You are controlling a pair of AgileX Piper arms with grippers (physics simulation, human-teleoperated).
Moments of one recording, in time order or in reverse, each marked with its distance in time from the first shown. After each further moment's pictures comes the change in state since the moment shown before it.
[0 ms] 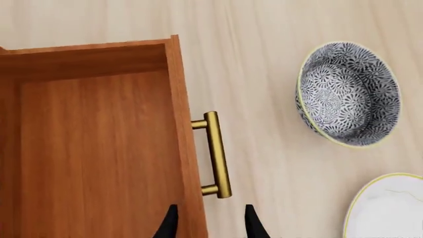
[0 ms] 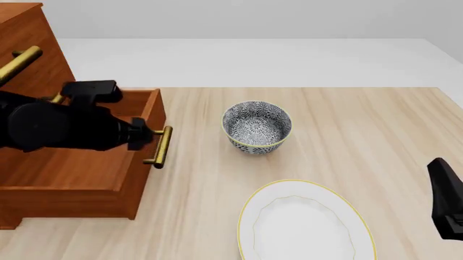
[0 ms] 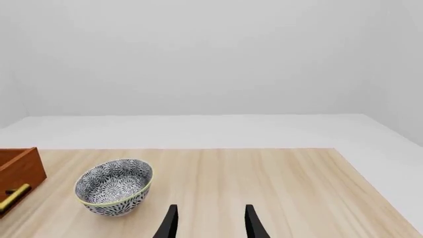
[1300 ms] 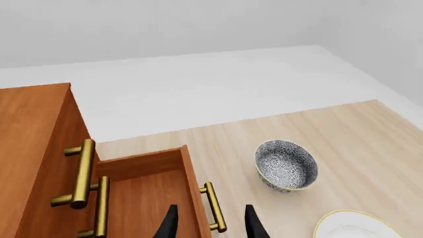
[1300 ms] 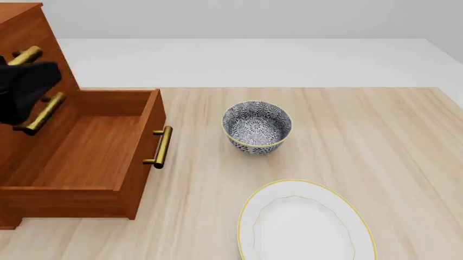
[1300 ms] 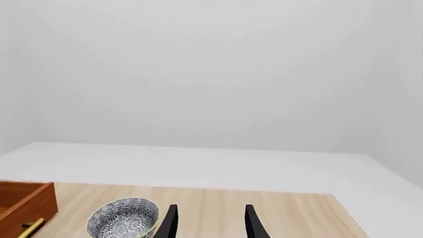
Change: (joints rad) left arm 0.021 -0.733 0.042 0.037 0.154; right arm 0.036 0.000 -0.252 0.119 -0.039
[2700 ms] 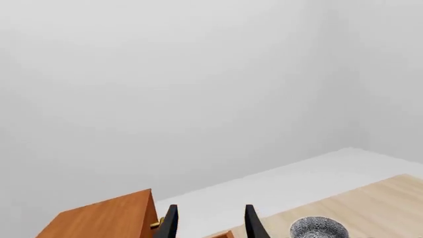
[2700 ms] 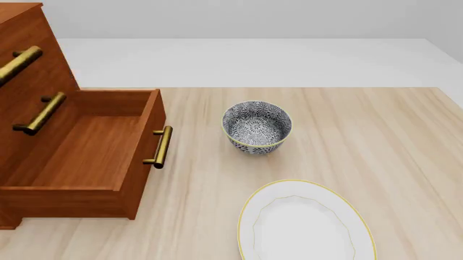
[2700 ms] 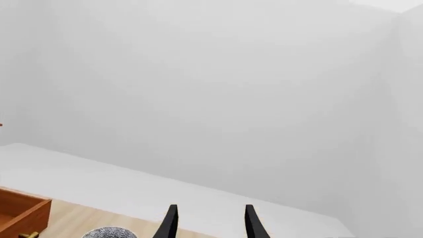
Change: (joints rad) left arm 0.013 -0.576 -0.154 0.160 0.273; right arm 0.079 0.000 -0.627 0.496 -0.227
